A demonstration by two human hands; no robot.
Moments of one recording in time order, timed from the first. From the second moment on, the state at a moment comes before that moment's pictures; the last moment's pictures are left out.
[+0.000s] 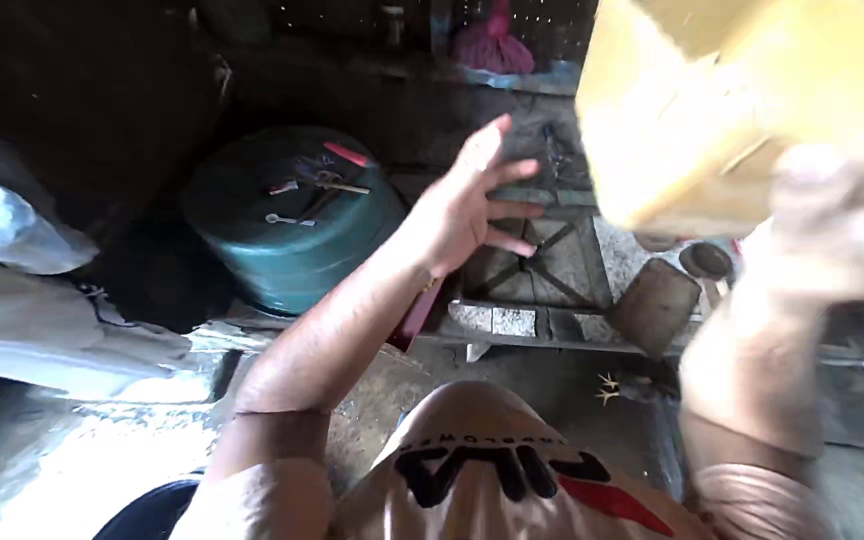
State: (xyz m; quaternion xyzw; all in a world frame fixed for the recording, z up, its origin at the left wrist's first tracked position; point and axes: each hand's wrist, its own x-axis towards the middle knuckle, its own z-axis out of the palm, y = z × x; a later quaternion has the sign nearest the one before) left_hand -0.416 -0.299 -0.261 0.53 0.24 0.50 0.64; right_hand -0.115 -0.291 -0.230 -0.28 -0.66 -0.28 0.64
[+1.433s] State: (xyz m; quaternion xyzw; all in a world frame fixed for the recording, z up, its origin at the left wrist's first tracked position) left_hand -0.529 -0.513 -0.471 0.34 0.41 0.55 0.64; right_hand -0.344 -0.427 -0.371 -0.42 -0.89 0.07 -0.15
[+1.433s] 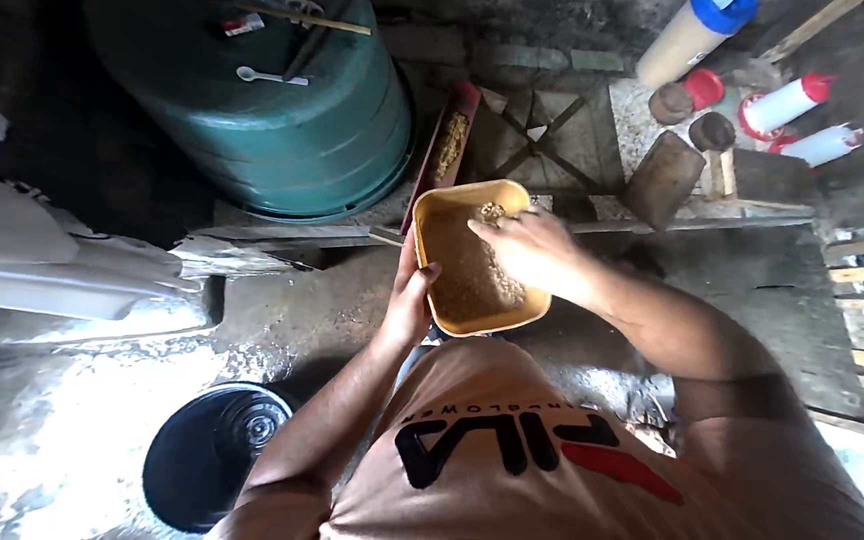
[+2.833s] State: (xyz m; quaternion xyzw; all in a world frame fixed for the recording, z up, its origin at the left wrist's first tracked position) left_hand -0.538 -0.476 -0.482 0.34 0.44 0.52 0.64; right_hand -0.377 -0.377 -0.376 -0.49 -0.82 0.06 -0.30
